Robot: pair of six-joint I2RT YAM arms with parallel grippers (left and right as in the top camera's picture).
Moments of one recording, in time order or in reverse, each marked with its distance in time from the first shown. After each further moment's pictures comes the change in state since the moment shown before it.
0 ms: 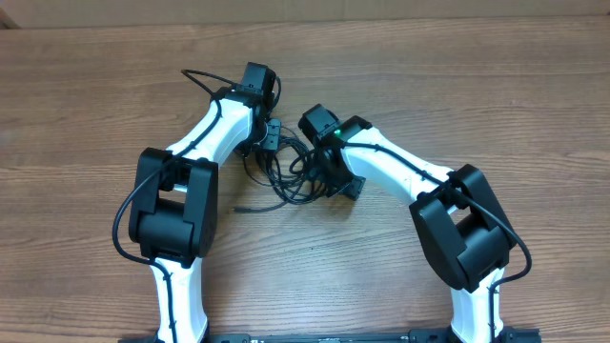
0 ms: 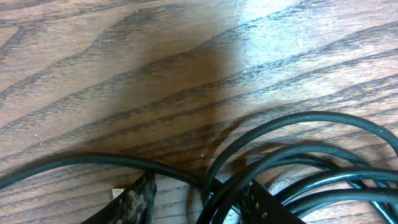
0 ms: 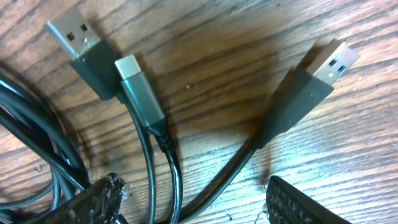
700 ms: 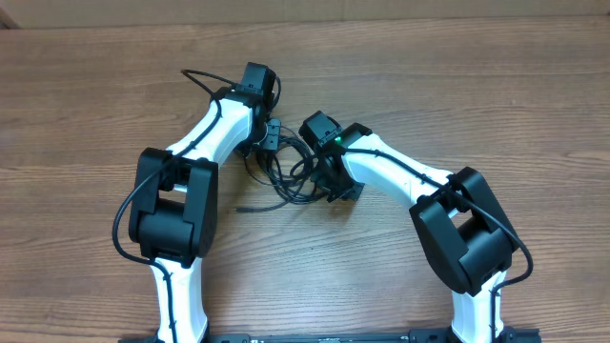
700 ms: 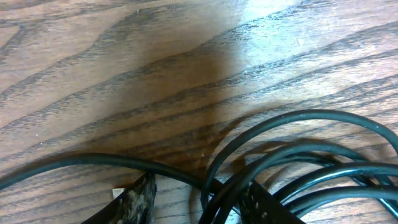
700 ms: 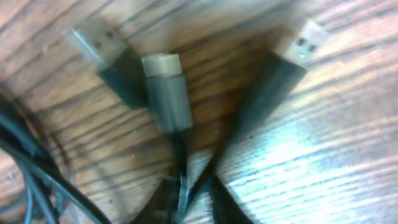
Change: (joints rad) left arm 0.000 0.000 0.000 0.000 -0.001 0.000; right arm 0.005 -0.016 -0.061 0.036 0.024 0.042
